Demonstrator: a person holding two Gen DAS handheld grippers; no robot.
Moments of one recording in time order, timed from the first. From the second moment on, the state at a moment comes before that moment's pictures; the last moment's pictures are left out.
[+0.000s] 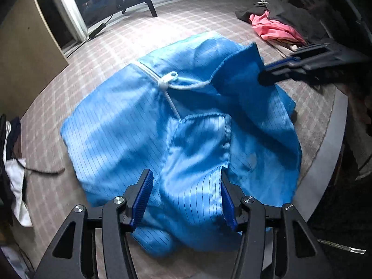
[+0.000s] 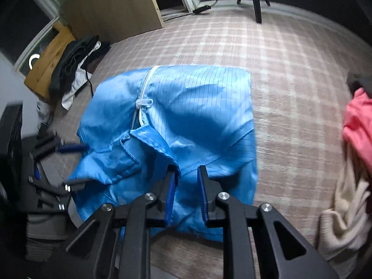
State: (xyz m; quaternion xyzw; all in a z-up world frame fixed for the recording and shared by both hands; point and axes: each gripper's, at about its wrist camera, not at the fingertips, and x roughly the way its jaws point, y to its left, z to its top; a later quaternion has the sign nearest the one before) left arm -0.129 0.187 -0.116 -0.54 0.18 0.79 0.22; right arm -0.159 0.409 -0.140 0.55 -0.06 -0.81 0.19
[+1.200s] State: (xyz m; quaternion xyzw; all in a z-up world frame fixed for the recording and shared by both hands) left arm -0.127 0.071 -0.092 -0.53 0.04 0.83 0.17; right arm -0.248 0.226 -0.130 0.56 0.03 -0.78 0.29
